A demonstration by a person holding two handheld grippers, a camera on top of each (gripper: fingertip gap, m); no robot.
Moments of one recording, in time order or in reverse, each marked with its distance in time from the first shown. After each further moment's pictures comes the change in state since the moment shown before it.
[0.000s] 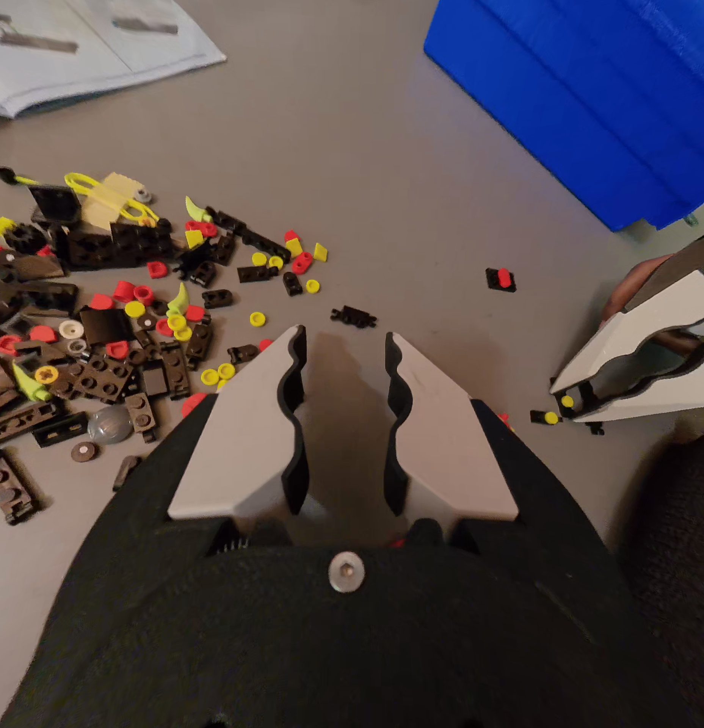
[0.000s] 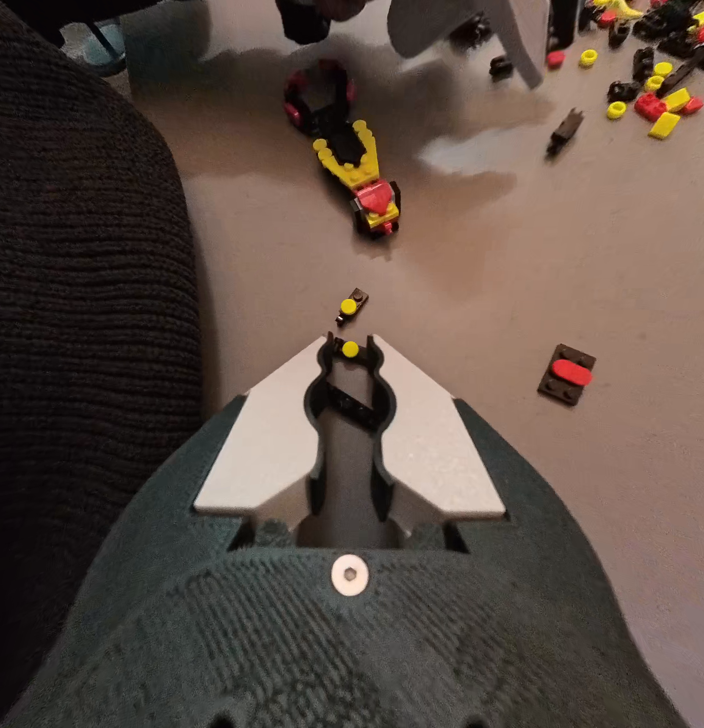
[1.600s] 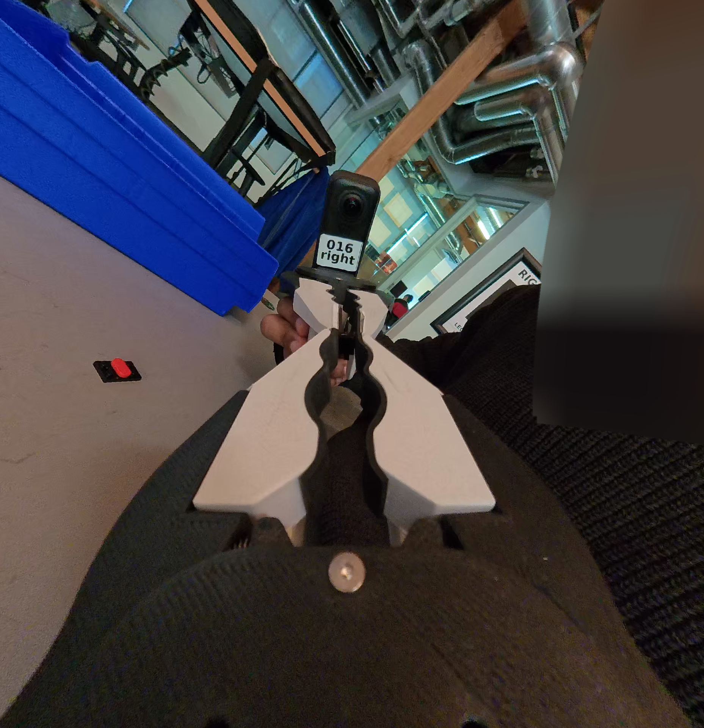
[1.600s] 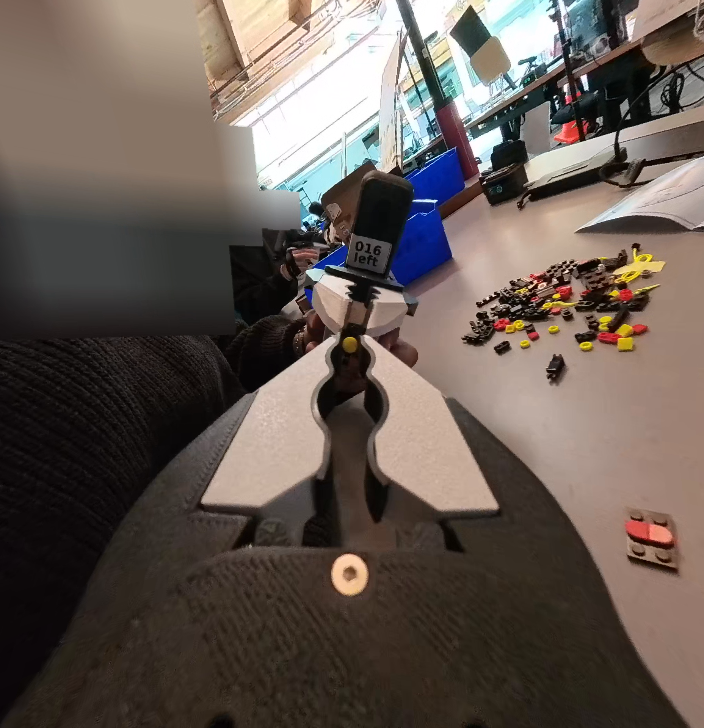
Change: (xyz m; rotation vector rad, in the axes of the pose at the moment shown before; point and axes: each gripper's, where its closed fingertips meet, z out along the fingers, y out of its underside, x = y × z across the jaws) left arm 0.161 -0.043 -0.065 0.250 0.978 -0.221; right arm -0.001 -0.117 -0.080 0.790 -0.249 0.366
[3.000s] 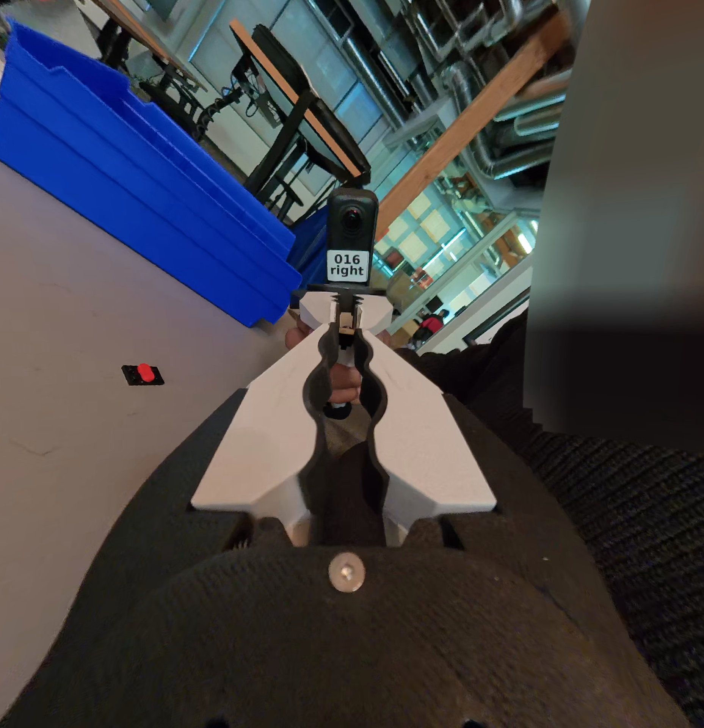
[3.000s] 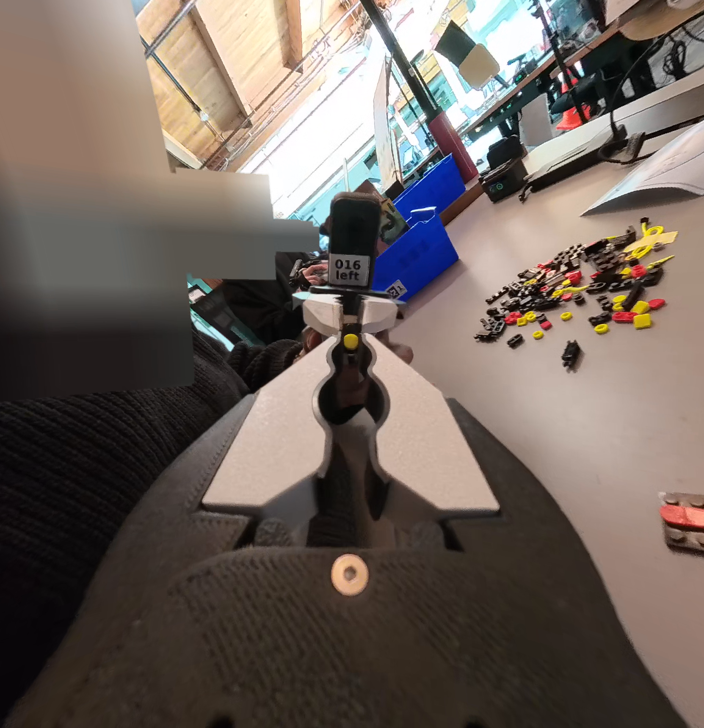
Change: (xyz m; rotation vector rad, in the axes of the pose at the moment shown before) left arm 0.000 -0.004 0.002 0.047 -0.107 0.042; right arm 0.003 -0.008 -0.005 0.051 -0.013 0.146
